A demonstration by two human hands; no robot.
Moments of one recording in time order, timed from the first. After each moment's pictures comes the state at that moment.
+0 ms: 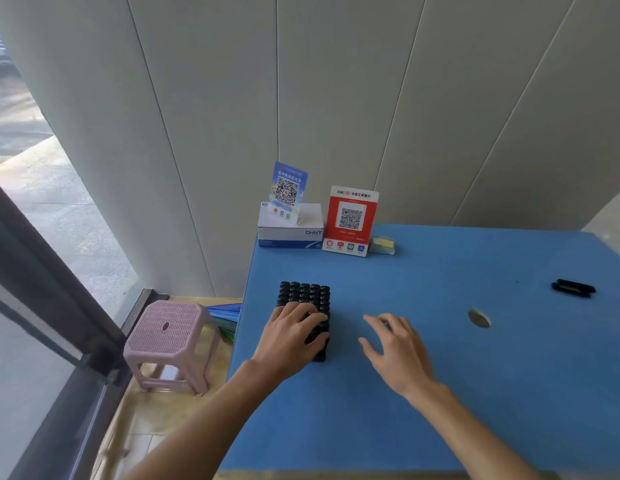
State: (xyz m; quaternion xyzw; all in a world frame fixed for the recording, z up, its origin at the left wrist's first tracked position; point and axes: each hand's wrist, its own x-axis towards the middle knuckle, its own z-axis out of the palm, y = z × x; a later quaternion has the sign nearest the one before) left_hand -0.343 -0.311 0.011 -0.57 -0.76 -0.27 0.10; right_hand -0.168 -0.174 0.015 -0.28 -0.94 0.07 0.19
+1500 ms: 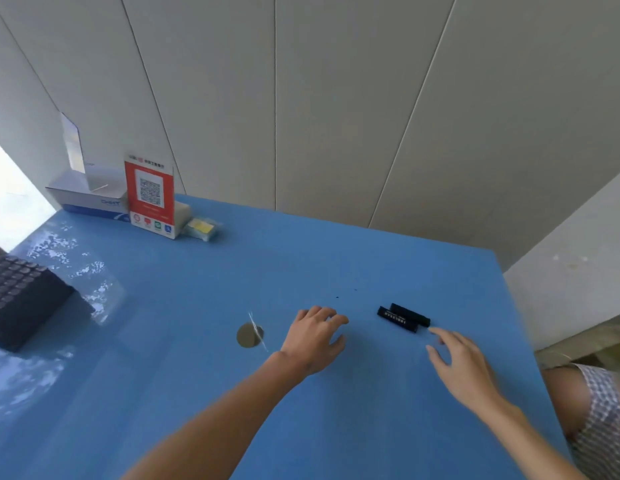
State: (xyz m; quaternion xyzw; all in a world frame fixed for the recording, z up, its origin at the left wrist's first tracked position) left_hand -0.022 0.156 -0.032 -0.52 -0.83 -0.20 -0.08; right_hand 0.183 0.344 -0.008 -0.39 -0.90 0.18 0.05
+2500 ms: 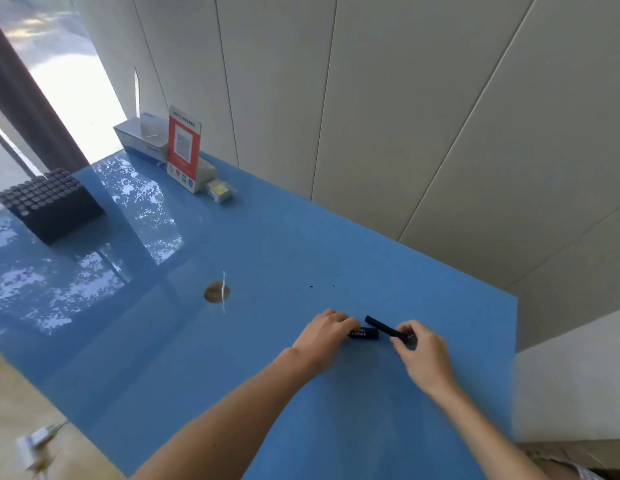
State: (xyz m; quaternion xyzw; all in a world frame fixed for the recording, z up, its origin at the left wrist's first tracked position) left_hand 0.057 0.252 -0.044 -0.43 -0.86 -0.25 -0.08; right_hand 0.152 0.437 -0.028 -0.23 -0.91 0.33 0.06
